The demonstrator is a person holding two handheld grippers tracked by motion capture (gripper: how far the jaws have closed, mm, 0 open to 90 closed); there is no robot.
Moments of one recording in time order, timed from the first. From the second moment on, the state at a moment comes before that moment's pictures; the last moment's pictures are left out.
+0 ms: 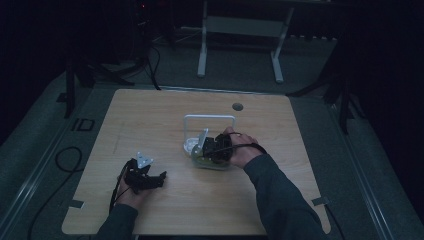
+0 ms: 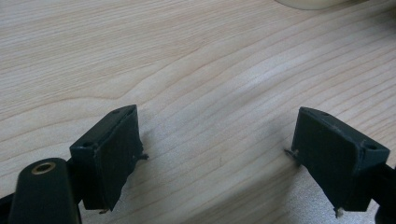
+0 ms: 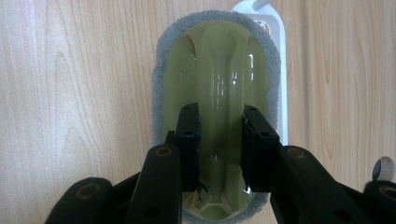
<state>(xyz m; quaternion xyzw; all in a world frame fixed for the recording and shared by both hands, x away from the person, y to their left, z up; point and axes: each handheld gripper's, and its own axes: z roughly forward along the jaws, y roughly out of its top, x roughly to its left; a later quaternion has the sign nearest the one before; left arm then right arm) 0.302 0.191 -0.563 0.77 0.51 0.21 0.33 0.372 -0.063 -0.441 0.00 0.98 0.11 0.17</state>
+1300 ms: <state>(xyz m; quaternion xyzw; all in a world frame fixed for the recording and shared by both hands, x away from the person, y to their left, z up) 0.302 0.191 -0.563 0.77 0.51 0.21 0.32 0.390 -0.053 -0.437 -0.03 0.98 0.10 0.19</state>
